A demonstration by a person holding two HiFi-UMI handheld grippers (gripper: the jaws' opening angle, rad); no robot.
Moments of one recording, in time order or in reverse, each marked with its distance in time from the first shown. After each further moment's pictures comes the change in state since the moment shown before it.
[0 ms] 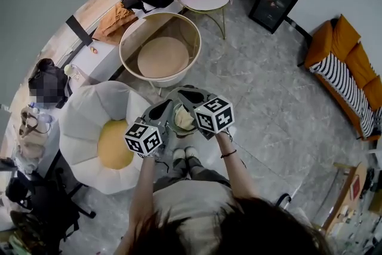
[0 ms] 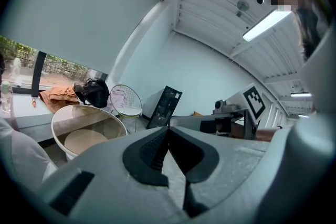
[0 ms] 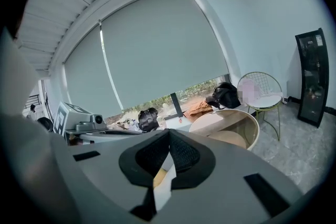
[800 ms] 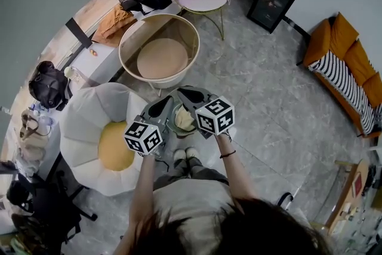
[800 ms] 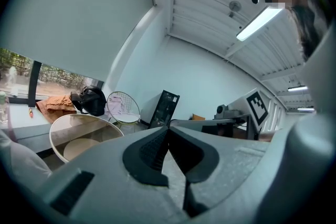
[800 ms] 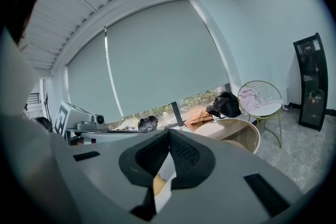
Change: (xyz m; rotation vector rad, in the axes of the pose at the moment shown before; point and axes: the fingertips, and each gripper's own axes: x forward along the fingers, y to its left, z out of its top) left arm -0.004 -0.010 0.019 0.063 -0.048 -0.017; right arm -0.010 0.011 0.014 -0.017 -0.109 -0.002
